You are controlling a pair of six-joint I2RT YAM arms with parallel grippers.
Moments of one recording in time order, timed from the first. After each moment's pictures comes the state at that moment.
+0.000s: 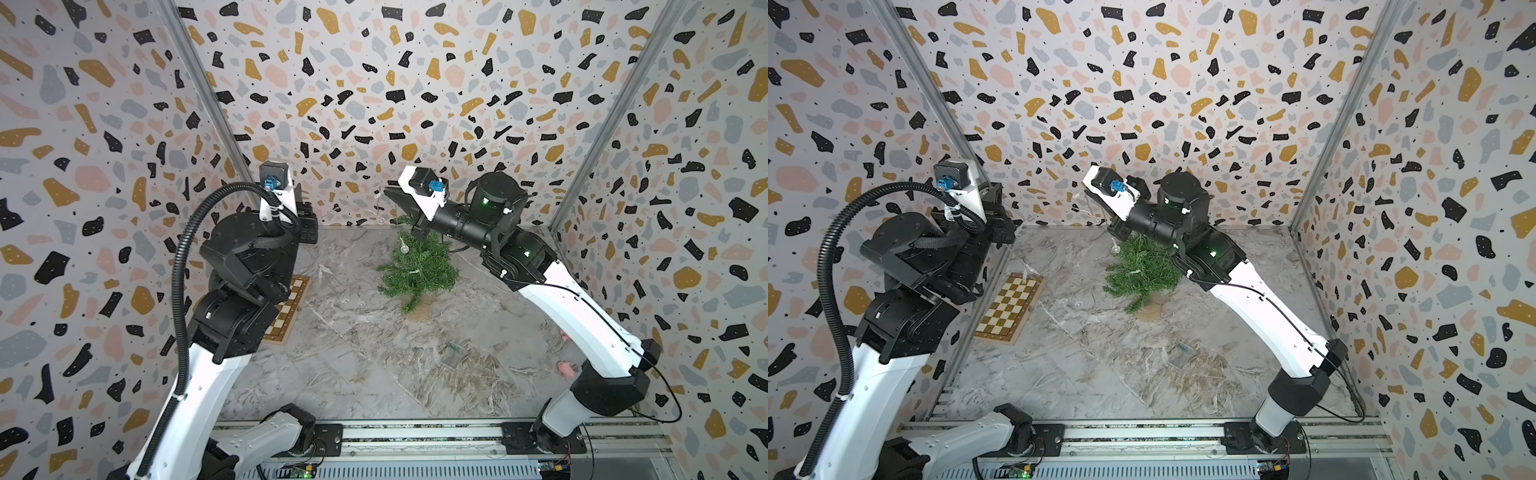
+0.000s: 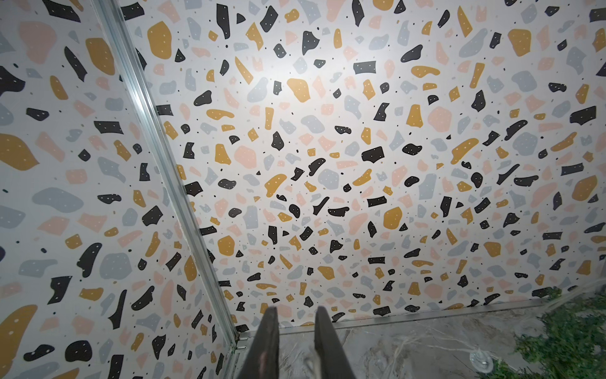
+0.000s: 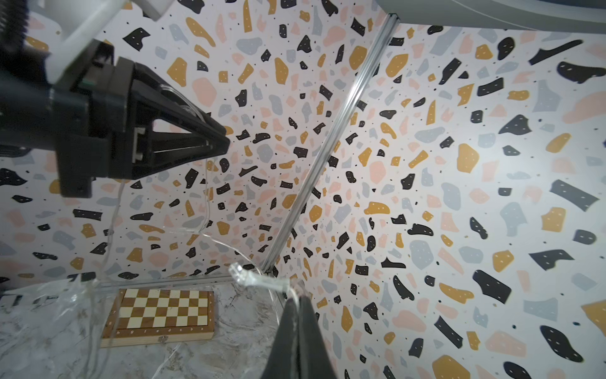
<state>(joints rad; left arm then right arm) -0.46 1.07 1.65 -0.44 -0.47 0.22 0.86 1.66 2.08 -0.30 -0.29 -0.44</state>
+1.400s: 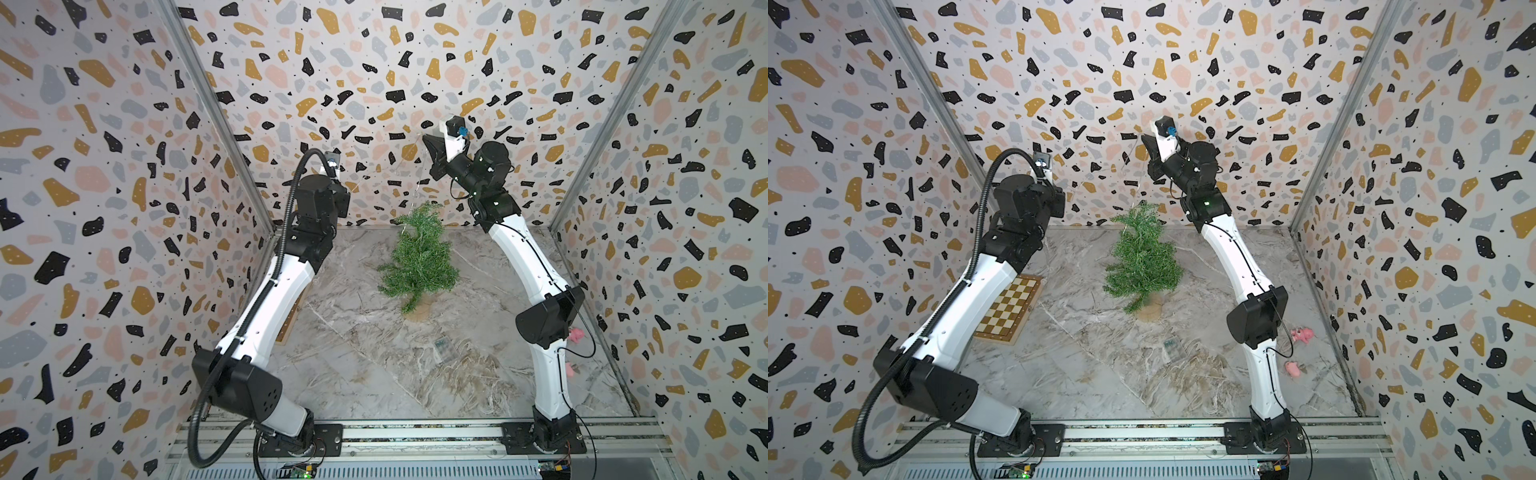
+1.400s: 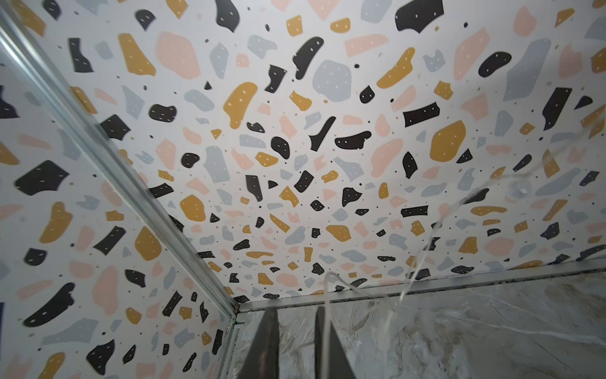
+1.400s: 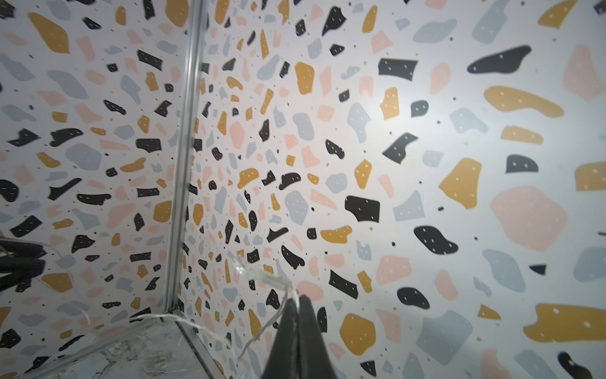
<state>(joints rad) -0.29 1.58 1.69 -0.23 -0.34 0.24 0.44 2.17 2.46 -0.02 -0.29 -0.14</state>
